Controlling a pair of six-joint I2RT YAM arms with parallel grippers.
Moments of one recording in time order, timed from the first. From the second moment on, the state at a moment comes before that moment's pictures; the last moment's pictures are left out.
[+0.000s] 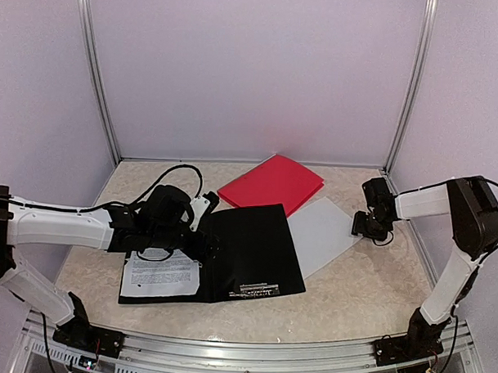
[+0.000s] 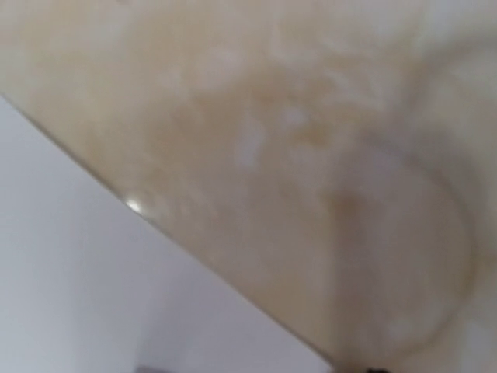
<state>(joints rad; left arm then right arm) -0.88 1.42 0.81 -0.09 -0.06 -0.18 0.21 1.75 0.92 -0.24 0.22 0.46</state>
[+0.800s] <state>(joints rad) -0.88 1.43 0.81 -0.08 -0.10 -0.17 0.21 1.78 0.92 -0.12 0.14 0.46</state>
